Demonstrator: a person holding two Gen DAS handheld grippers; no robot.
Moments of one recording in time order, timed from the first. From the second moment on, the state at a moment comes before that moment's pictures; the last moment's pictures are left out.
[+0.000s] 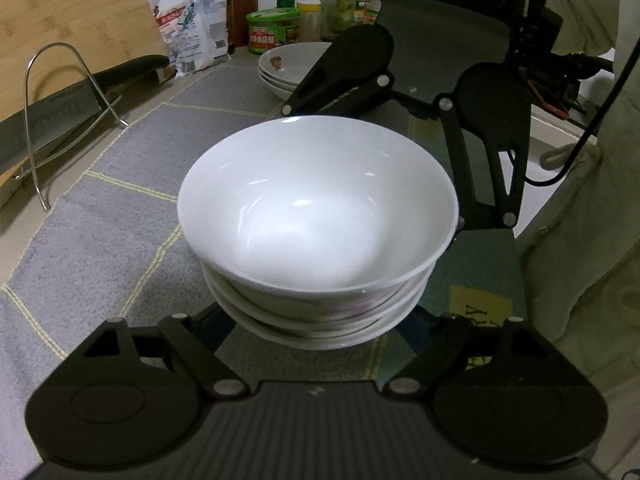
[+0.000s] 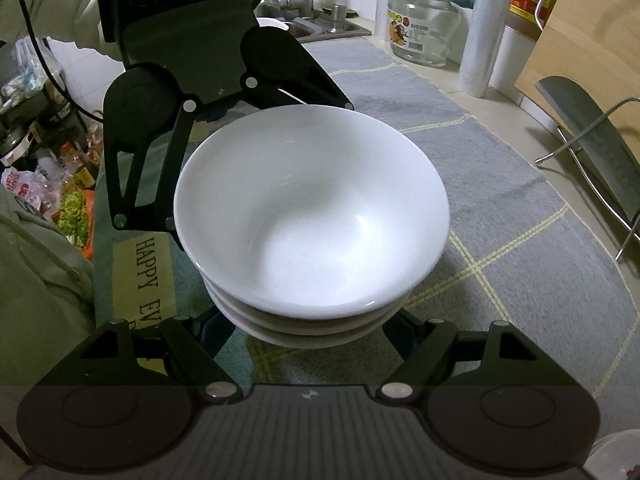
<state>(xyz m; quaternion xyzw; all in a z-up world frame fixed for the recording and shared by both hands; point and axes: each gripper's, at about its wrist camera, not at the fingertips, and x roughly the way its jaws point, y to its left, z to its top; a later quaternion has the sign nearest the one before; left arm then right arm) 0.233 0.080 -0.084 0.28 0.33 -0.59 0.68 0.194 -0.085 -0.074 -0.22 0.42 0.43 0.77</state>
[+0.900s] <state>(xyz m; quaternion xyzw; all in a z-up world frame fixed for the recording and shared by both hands) 0.189 0.014 -0.043 0.29 0.32 -0.56 0.71 0.170 -0.151 -0.034 -0.24 0.40 0.45 0.76</state>
